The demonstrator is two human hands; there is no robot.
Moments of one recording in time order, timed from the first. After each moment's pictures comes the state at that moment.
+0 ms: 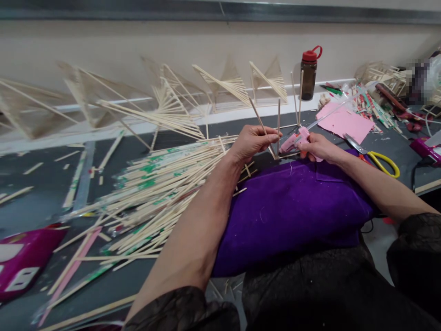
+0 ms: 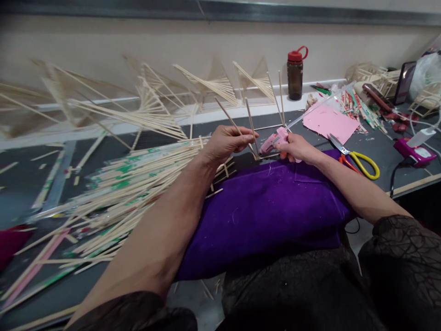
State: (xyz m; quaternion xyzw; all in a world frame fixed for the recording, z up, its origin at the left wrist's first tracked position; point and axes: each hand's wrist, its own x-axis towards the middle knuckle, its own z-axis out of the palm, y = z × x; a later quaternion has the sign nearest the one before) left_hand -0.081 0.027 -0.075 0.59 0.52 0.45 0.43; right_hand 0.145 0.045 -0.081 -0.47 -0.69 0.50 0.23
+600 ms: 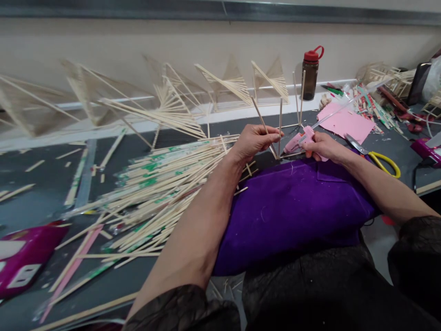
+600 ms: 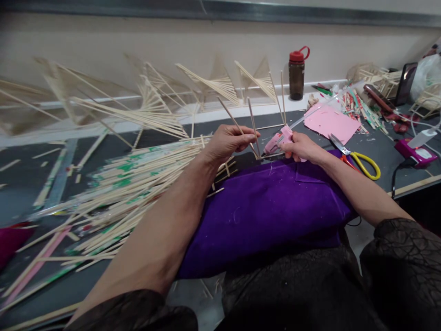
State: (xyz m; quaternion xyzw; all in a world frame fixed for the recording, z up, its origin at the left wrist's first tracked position) left_hand -0.080 0.027 -0.074 0.59 0.50 0.46 0.44; right_hand 0.156 0.042 -0.073 -0.47 -0.71 0.48 0.22
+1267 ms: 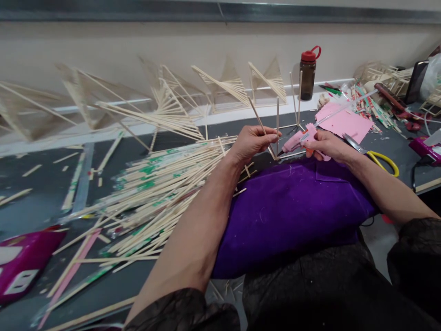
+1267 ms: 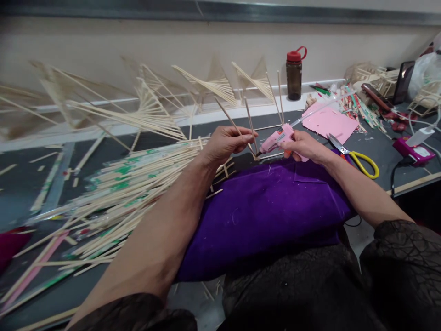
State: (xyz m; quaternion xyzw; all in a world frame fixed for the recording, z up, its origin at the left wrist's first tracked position) left_hand -0.078 0.025 -0.073 0.57 0.51 0.47 0.44; right_hand 0.169 0.037 -0.066 -0.41 -0.73 0.51 0.23
